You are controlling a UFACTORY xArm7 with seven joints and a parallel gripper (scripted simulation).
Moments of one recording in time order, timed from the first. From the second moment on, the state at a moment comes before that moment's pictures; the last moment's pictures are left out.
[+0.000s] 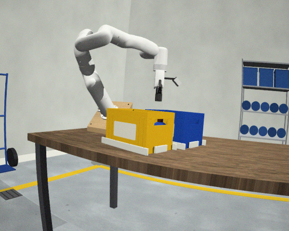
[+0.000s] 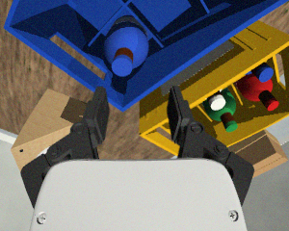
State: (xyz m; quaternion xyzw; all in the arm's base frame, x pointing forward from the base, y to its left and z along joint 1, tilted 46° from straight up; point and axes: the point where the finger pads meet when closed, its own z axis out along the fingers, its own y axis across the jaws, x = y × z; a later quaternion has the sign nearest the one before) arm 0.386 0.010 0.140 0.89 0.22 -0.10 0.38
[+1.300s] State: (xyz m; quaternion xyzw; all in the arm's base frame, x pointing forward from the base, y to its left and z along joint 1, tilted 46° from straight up) arm 0.465 -0.098 0.250 0.89 0.22 -0.10 0.38
